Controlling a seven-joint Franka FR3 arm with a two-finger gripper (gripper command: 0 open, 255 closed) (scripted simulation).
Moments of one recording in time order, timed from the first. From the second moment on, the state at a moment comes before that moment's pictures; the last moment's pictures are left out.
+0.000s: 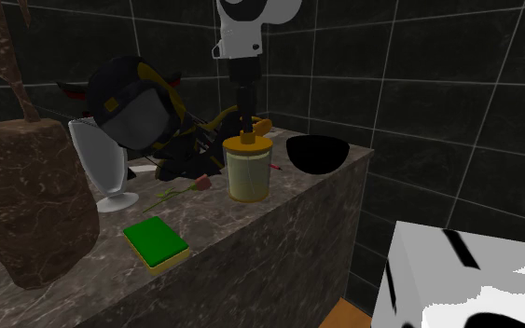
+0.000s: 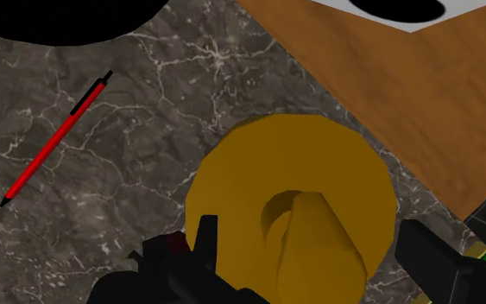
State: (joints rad) arm -0.12 0.43 -0.14 -1.52 0.02 1.88 -0.51
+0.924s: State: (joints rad) arm -0.12 0.43 -0.14 -1.50 0.02 1.85 -0.51
